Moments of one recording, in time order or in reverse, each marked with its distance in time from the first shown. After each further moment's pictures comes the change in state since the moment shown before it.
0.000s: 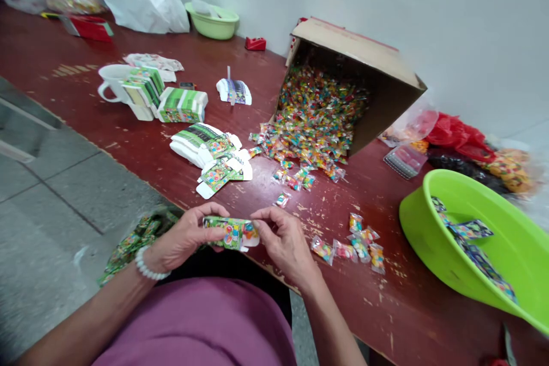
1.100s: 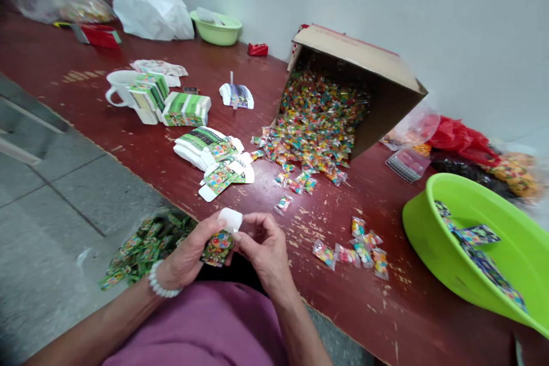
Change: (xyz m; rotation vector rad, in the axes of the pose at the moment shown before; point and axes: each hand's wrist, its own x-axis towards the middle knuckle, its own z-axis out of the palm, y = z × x) left_hand -0.005 -0.014 0.024 -0.144 0.035 0.042; right_hand -0.007 0.012 0.051 0.669 0.057 0.123
